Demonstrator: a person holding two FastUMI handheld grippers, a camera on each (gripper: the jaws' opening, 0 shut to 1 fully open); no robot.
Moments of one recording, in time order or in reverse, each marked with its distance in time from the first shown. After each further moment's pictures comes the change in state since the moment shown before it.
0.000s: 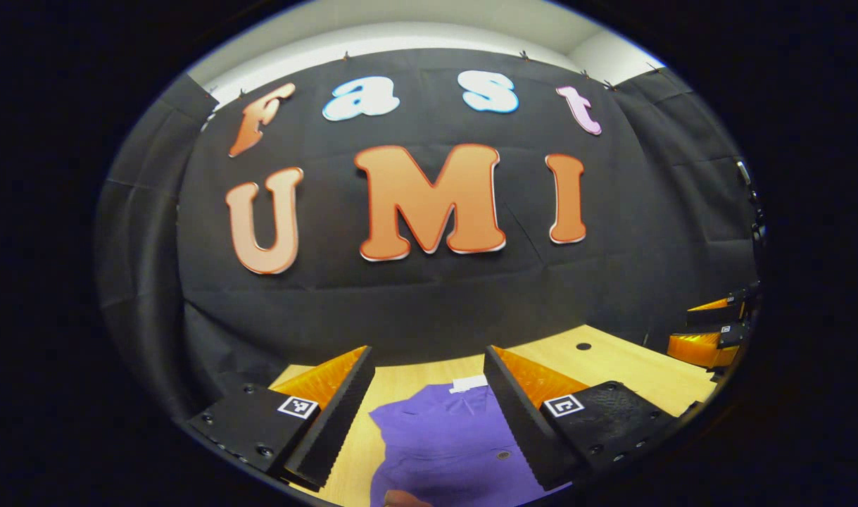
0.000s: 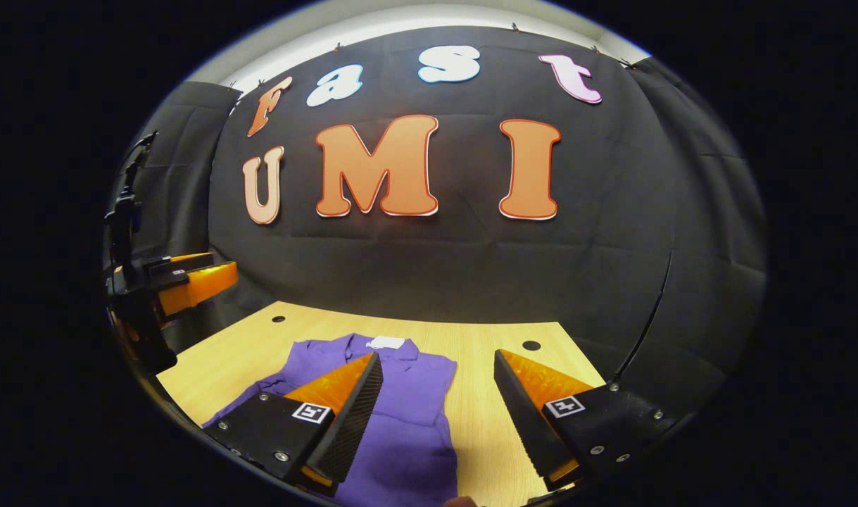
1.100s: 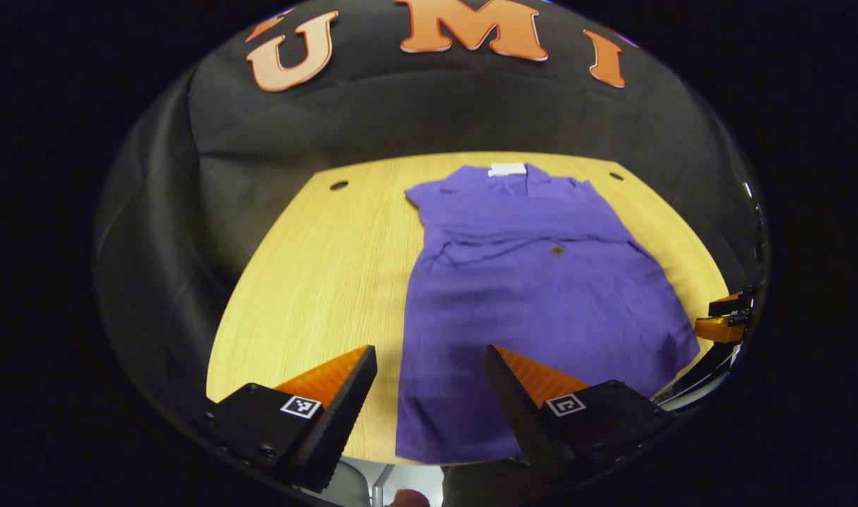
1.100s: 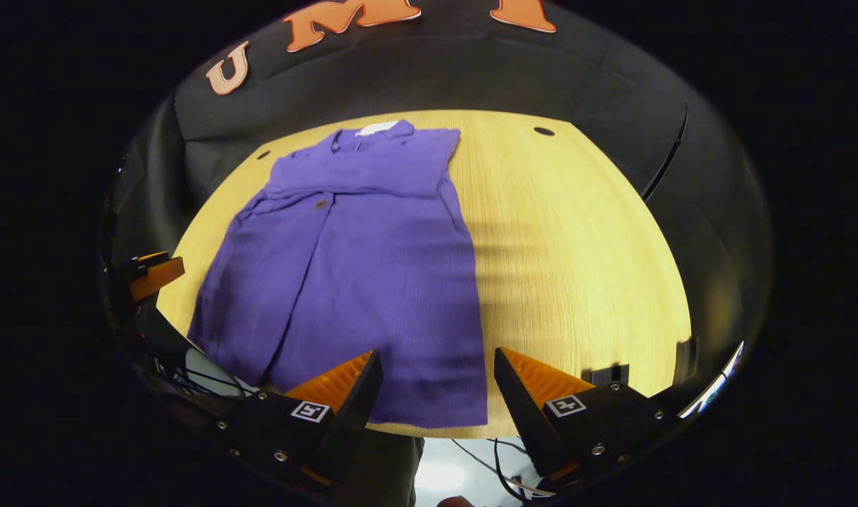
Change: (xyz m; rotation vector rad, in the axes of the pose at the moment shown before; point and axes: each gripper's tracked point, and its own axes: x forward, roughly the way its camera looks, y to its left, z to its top) left arm -0.143 0.053 -0.299 -0.047 0.938 0.030; right arm -0.098 0.002 -0.274 0.056 0.883 0.022
